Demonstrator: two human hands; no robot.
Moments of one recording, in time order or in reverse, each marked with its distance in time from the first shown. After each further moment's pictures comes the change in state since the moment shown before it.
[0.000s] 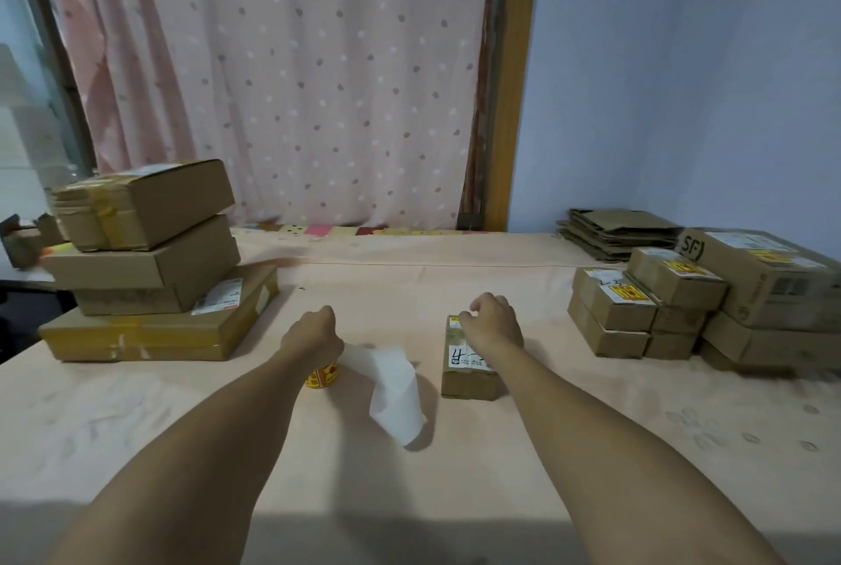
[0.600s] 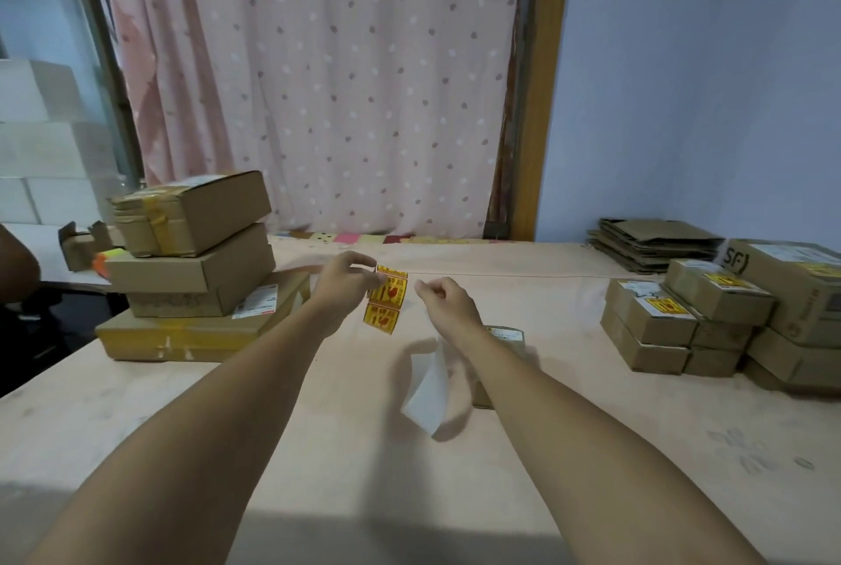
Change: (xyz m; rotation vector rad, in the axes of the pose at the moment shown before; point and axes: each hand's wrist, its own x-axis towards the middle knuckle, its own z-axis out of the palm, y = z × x) left_hand 0.003 0.017 -0.077 -1.049 0.101 0.074; right_hand -0.017 -0.096 0.031 0.499 -0.205 -0.133
